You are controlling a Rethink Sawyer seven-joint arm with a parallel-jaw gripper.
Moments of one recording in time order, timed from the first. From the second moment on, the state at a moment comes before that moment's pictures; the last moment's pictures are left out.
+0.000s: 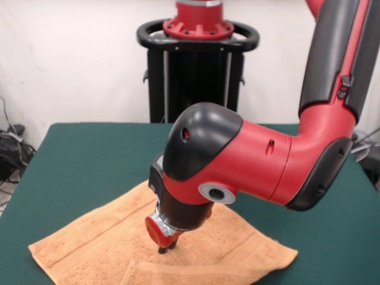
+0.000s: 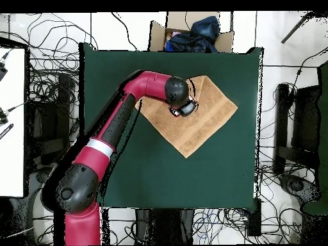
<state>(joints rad) 0.21 0.50 -1.26 0.54 -1.80 -1.12 3.83</state>
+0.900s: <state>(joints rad) 0.31 0.51 -1.22 0.69 -1.80 -1.12 3.83</state>
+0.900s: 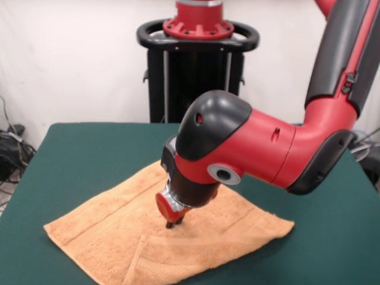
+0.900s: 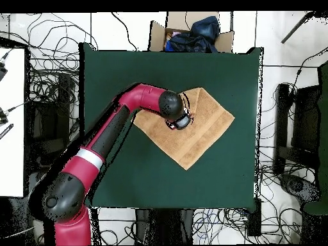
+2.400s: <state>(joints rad) 0.36 0.41 -1.05 0.89 -1.78 -0.97 3.69</state>
